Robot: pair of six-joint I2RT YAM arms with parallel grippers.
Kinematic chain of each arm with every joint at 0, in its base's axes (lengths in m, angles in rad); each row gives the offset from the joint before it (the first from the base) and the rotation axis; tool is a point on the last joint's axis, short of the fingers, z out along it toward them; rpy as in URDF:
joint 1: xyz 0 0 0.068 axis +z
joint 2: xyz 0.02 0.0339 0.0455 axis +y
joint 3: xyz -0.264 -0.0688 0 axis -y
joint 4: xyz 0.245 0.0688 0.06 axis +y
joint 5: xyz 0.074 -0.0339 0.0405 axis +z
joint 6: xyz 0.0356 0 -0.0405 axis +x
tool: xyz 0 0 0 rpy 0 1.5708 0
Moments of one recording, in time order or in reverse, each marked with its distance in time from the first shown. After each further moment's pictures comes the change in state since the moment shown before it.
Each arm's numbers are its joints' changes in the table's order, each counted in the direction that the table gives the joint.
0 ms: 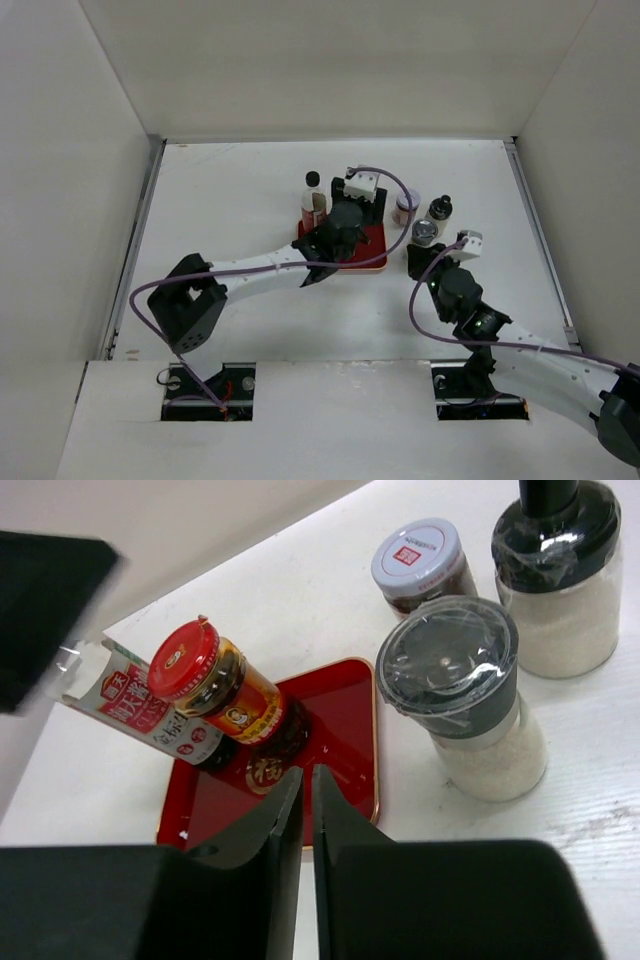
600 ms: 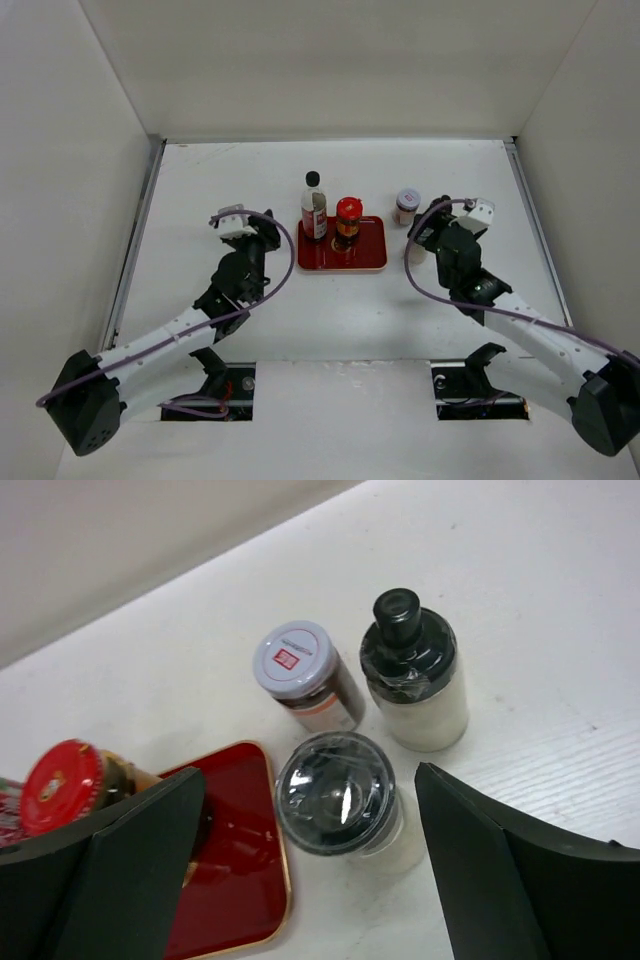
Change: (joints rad) left arm 0.183 -0.779 -0.672 -0.126 0.174 -0.183; right arm -0.209 0.174 0.261 0.217 -0.039 -0.075
